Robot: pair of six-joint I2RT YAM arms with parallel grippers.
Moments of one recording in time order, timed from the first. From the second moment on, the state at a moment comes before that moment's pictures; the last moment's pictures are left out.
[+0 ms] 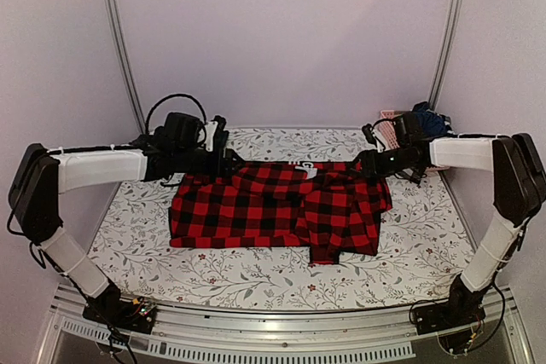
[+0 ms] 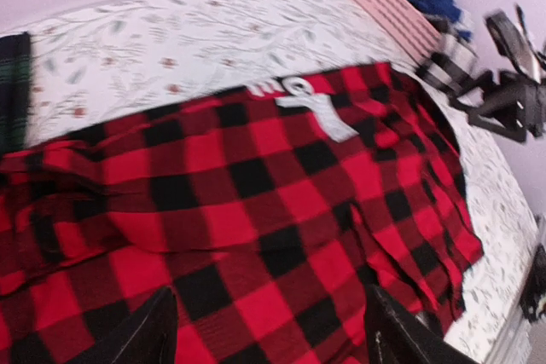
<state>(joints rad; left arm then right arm) -0.51 1.60 1.04 -0.05 0.17 -0.30 0.27 1.76 1.13 -0.21 -0.51 0.14</state>
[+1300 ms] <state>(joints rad) -1.13 1.96 1.12 0.20 0.40 -0.38 0.25 1.39 0.77 -0.17 -0.62 0.21</state>
